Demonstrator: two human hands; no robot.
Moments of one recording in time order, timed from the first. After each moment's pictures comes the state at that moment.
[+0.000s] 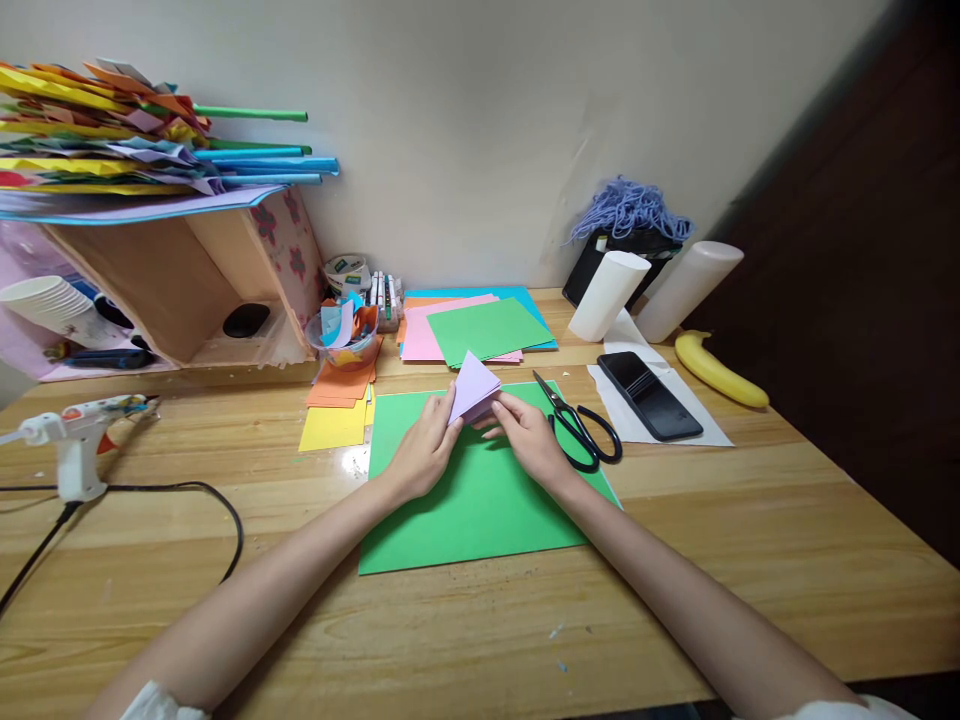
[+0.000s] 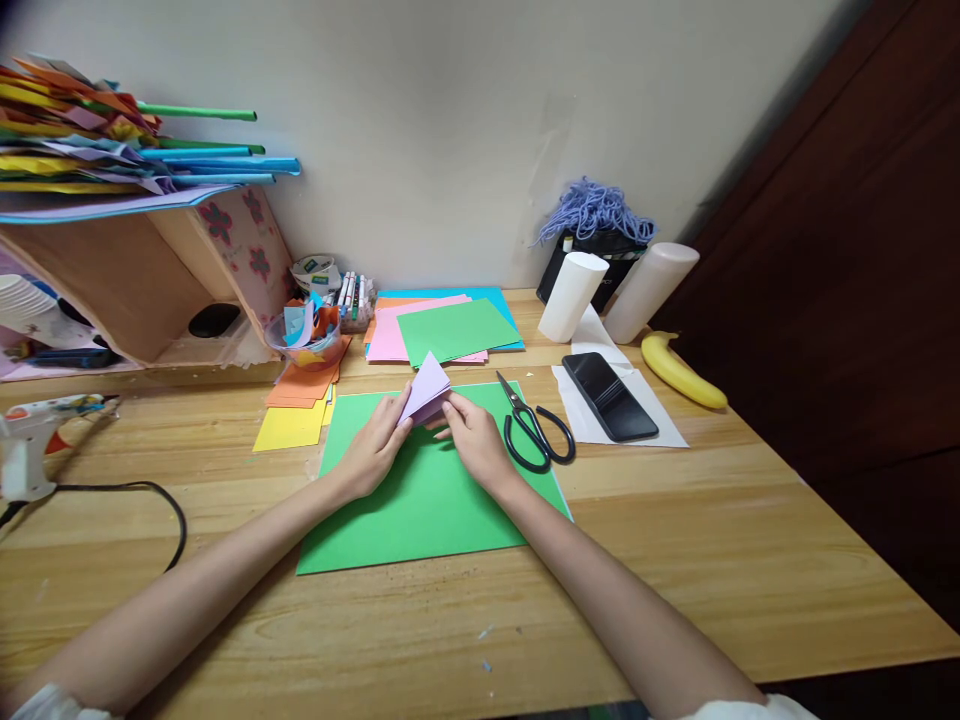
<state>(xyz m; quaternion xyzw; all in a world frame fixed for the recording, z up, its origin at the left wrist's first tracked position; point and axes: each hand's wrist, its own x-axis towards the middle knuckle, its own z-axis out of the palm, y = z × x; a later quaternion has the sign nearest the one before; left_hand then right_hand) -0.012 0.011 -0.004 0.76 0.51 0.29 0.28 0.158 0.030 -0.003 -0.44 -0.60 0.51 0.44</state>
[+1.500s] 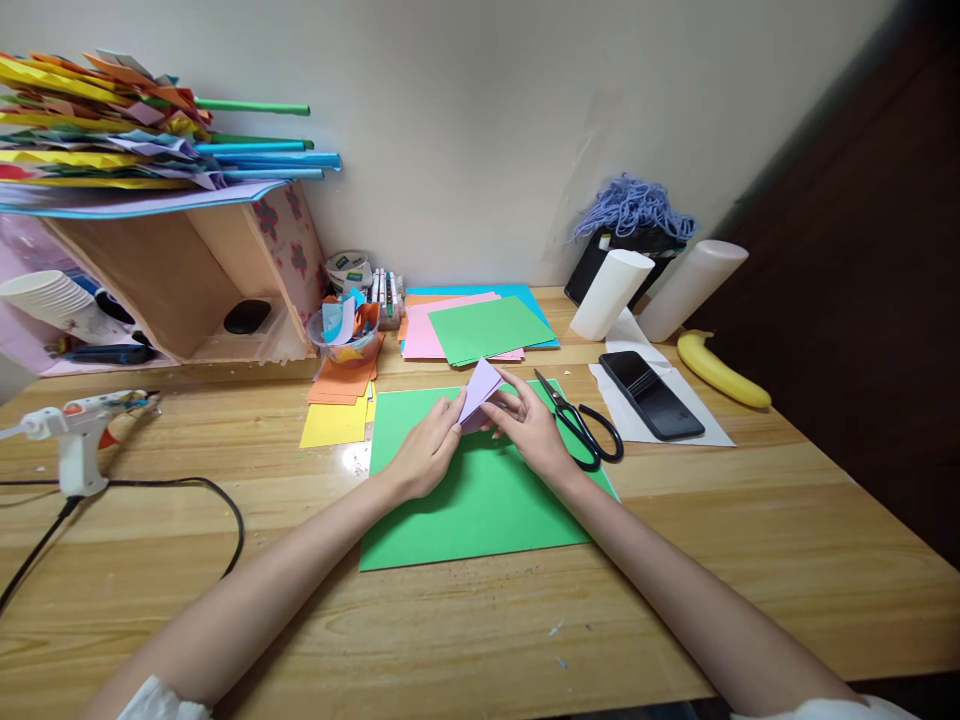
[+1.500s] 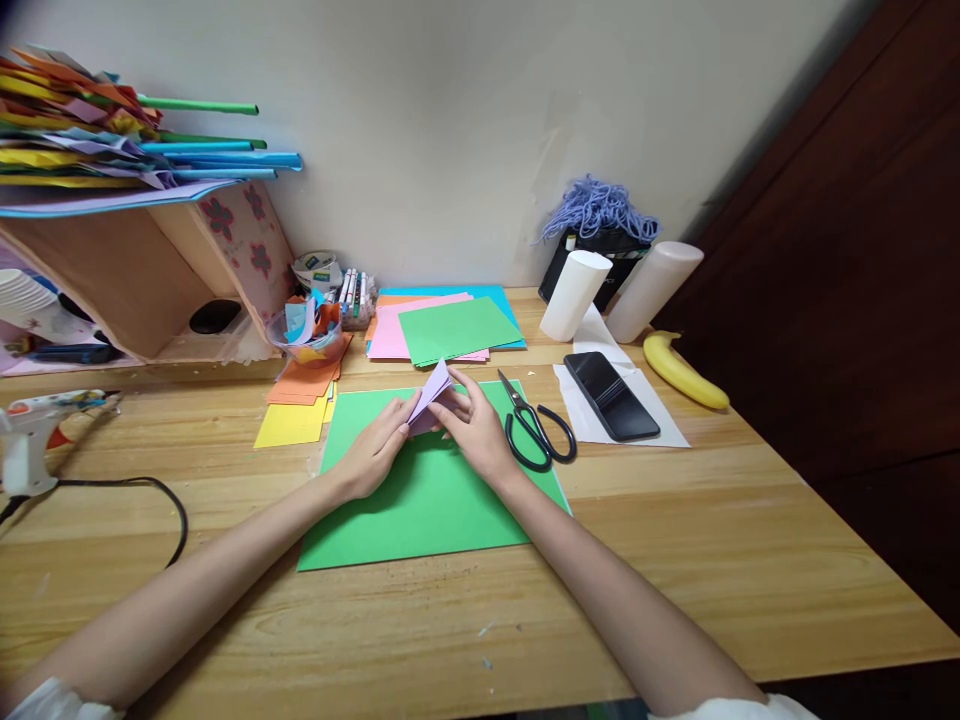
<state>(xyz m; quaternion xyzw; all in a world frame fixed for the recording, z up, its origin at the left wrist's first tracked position) -0.015 0.008 0.001 0.79 0.47 0.27 0.29 0.158 0.030 0.001 -0.43 -0.53 0.56 0.47</state>
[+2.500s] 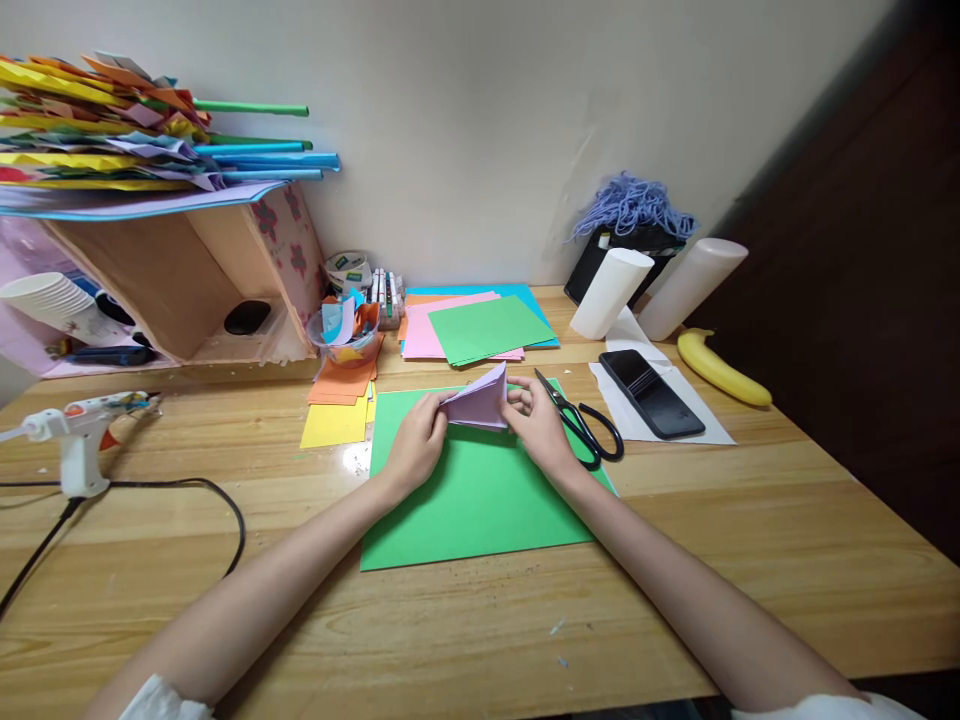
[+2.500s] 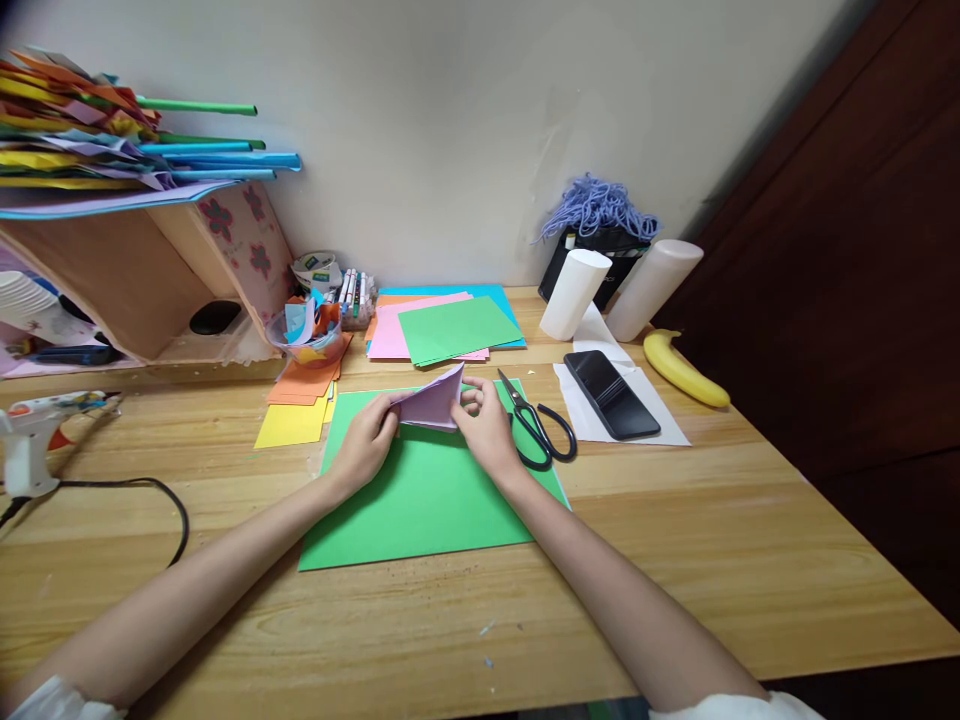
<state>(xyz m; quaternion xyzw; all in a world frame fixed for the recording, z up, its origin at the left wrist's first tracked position) -0.014 0.015 -0.002 0.72 0.52 0.38 0.27 0.165 0.038 -0.009 -0.53 -0.55 0.43 0.48</state>
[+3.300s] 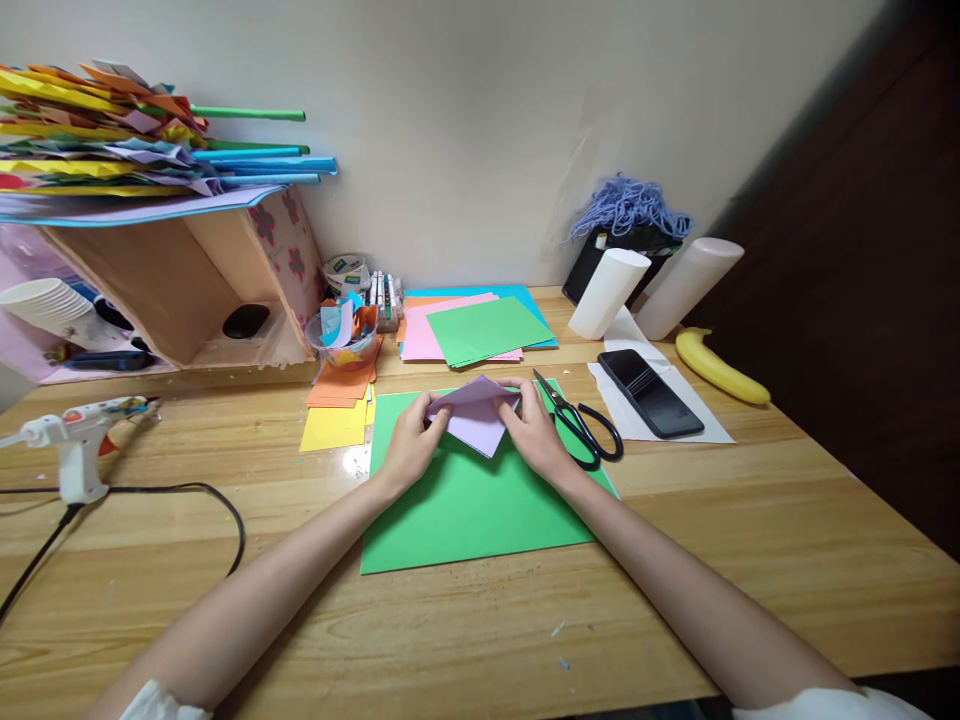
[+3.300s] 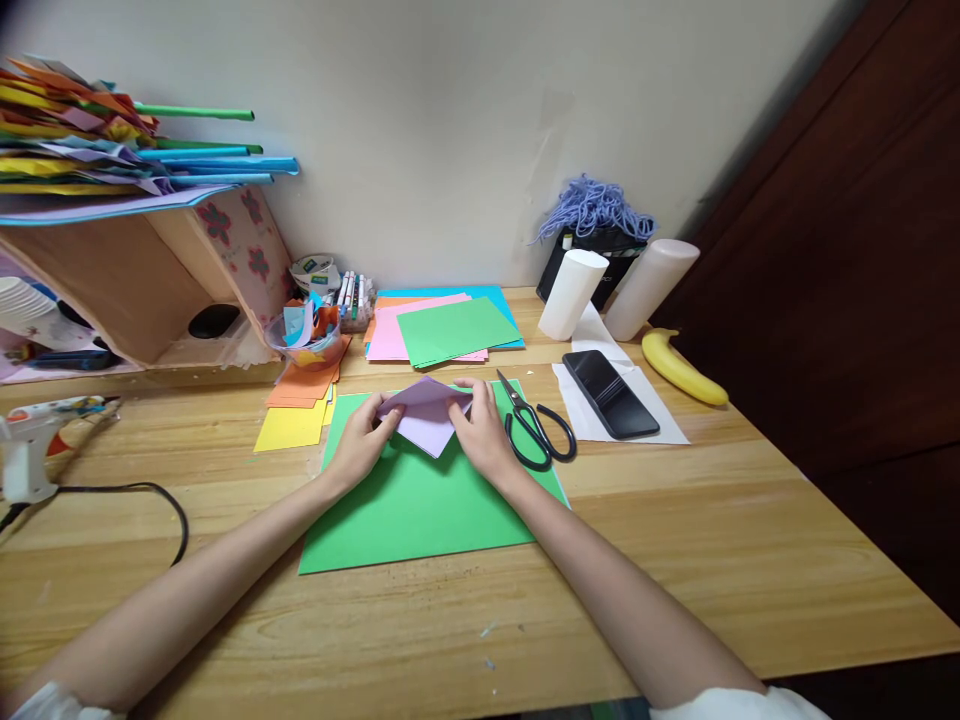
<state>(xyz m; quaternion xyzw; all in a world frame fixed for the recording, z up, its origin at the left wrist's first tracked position) -0.016 0.018 -0.003 0.66 0.54 0.41 0.33 0.164 0.035 -0.010 -0.53 -0.66 0.31 0.44</state>
